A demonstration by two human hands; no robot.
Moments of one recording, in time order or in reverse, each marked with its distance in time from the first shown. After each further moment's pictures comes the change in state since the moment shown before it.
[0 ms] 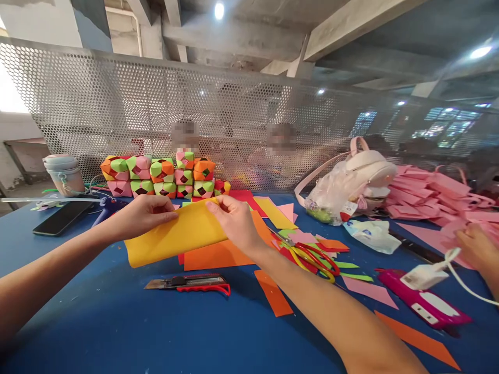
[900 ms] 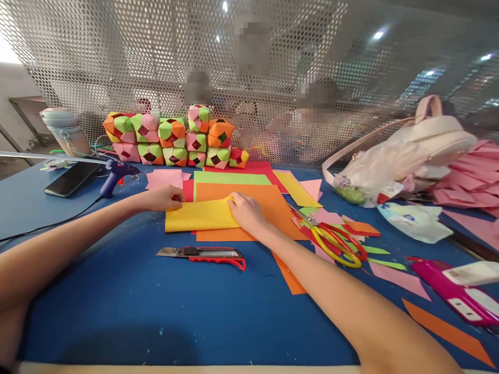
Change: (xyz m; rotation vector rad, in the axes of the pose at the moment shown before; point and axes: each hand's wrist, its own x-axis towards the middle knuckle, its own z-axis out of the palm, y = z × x) left_hand 0.021 -0.101 0.060 0.134 -0.358 -0.161; right_hand -0.011 0.117 0.002 -0.883 -0.233 0.002
